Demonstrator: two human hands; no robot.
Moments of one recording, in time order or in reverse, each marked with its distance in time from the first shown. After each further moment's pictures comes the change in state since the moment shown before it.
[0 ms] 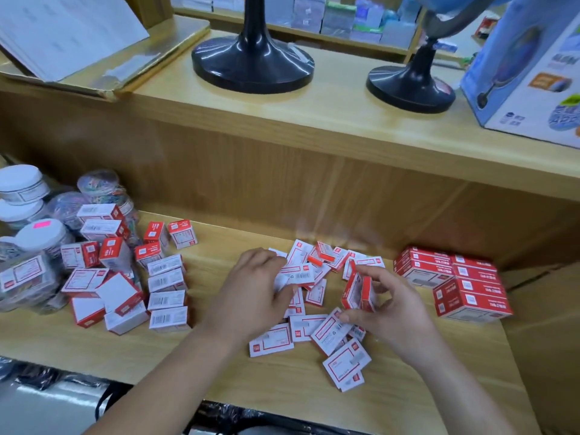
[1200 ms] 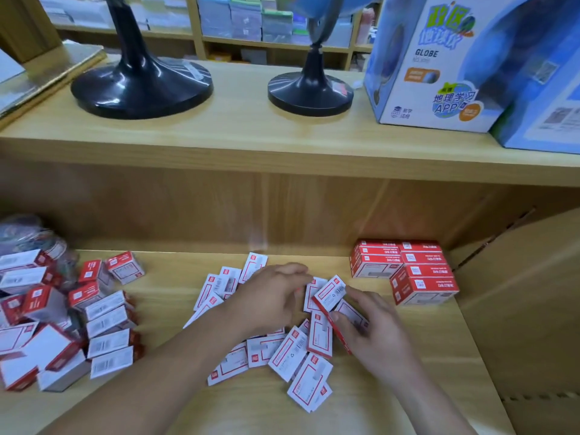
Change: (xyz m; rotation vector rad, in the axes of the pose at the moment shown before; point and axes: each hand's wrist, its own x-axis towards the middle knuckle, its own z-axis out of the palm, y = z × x) left_hand 0.065 0.063 0.042 -0.081 -0.409 0.329; right_hand -0.029 0.054 -0.017 -0.212 0.200 -0.036
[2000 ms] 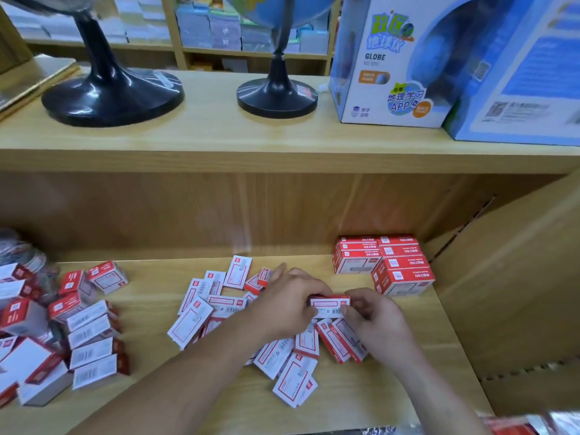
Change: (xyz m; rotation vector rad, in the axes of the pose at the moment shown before) left_hand 0.019 0.054 0.016 -0.089 -0.019 -0.019; right_hand 0.001 0.000 -0.028 0.234 -0.053 0.341
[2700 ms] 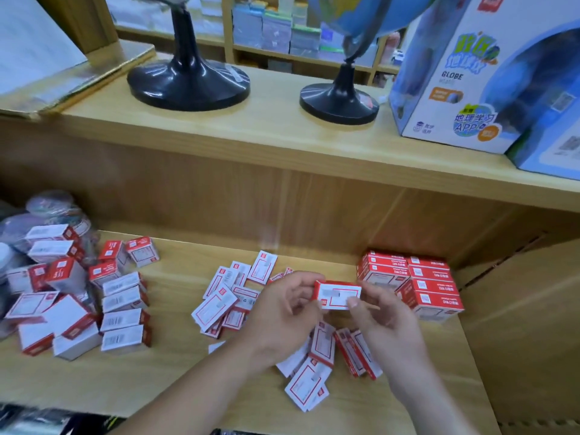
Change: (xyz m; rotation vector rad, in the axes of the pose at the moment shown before) left_hand -0.060 0.025 -0.016 -0.926 0.400 -0.294; right_hand -0.023 -0.057 0.014 0.446 0.012 -0.109
